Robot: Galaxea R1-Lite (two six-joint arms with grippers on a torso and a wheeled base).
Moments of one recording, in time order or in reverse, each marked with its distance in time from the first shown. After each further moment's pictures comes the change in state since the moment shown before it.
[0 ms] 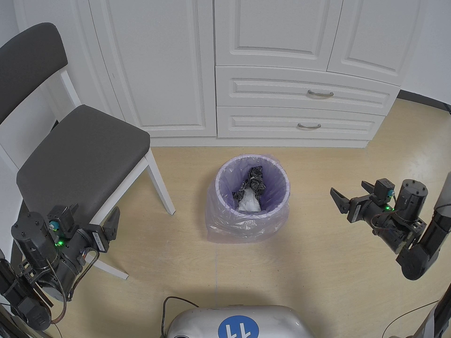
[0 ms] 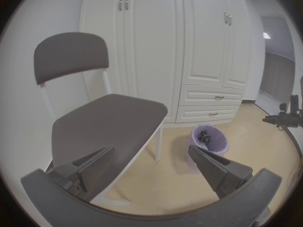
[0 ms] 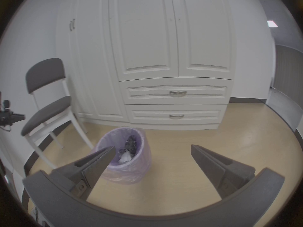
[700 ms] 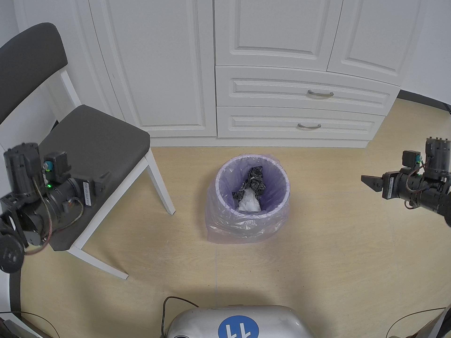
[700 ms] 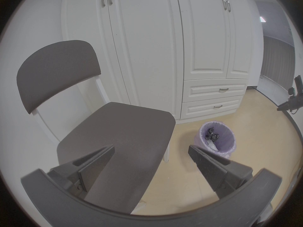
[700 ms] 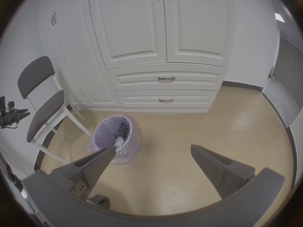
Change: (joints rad) left arm 0.133 -0.204 -0.500 0.804 -0.117 0.105; right arm -0.200 -0.363 -0.341 0.994 0.143 -0.012
